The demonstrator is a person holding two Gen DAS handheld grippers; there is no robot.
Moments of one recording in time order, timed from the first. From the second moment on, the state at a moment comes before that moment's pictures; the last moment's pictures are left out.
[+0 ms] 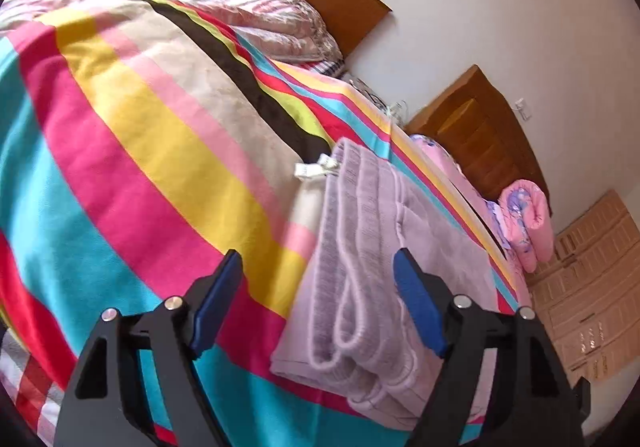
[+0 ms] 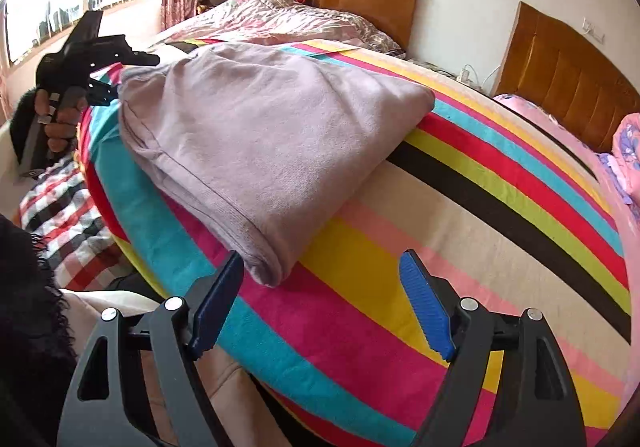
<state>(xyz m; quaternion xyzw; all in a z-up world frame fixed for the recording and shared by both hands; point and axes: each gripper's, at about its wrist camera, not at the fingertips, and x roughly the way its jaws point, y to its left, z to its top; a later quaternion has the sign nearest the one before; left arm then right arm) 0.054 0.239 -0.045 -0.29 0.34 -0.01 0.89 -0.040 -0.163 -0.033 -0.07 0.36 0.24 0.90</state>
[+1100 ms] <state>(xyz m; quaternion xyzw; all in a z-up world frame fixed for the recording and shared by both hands) 0.038 0.141 -0.066 -0.04 0.33 -0.12 0.94 0.190 -0.152 -0.018 0.09 0.40 0.22 0.89</state>
